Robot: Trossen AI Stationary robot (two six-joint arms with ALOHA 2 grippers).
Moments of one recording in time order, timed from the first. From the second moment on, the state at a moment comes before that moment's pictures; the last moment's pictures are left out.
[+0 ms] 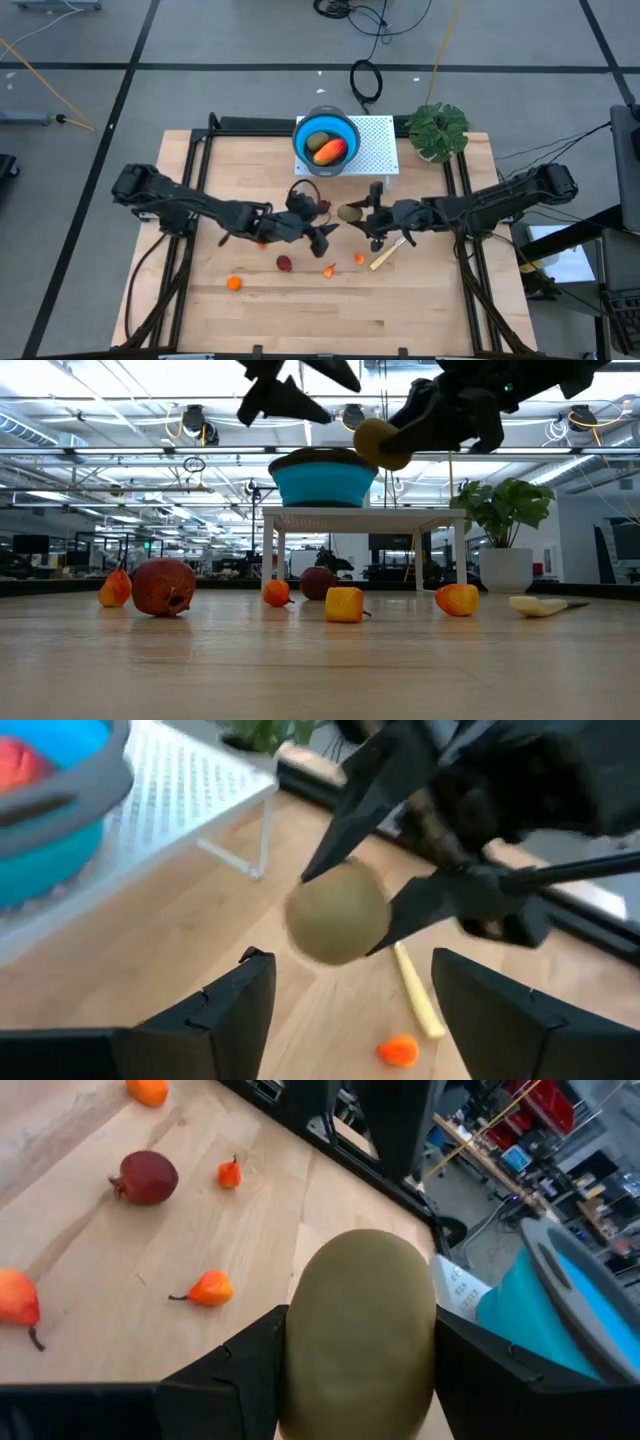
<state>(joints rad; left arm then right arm) -0.24 1.61 1.18 -0.07 -0.54 -0.55 0.18 1.27 0.68 0.22 0.37 -0.51</state>
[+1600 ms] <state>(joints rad) -0.16 1.77 1.19 0.22 -0.35 -0.62 0.24 1.27 0.67 0.20 0.39 -0.57</state>
